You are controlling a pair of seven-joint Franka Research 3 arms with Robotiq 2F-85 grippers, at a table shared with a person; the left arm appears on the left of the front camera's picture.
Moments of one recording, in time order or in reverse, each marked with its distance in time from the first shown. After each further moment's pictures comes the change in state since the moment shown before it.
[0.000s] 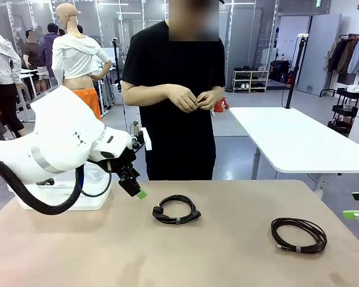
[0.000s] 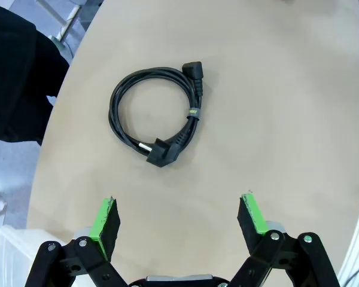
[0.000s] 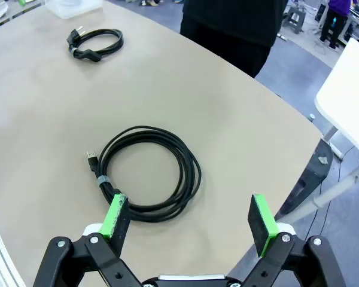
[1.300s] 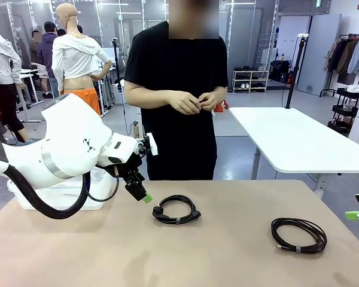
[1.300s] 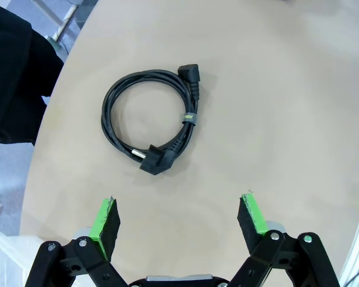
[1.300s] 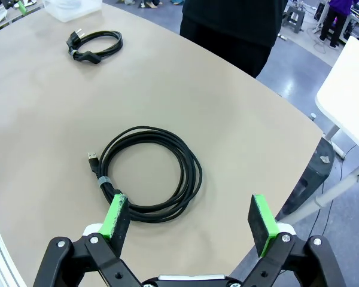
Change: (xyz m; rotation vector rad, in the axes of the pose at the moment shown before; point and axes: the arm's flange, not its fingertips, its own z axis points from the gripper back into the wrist) left arm 0.003 -0.003 -0.014 -0.017 0.001 0.008; right arm -0.001 0.000 -0.001 0.005 -0.004 -0.008
